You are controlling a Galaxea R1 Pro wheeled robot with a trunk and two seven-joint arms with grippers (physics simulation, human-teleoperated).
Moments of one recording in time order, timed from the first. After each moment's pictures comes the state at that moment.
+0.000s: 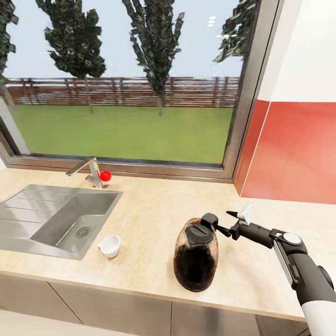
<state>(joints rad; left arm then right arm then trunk) -0.12 0.04 0.04 0.00 -0.10 0.03 0.20 -0.55 -0.24 -0.14 -1.16 0.07 0.15 0.96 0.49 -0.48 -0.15</state>
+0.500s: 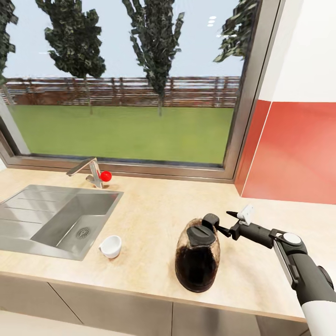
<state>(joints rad) -0.12 0.04 0.04 0.00 -0.10 0.03 0.20 -0.55 -0.24 -0.14 -1.16 0.07 0.15 0.96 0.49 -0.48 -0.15</state>
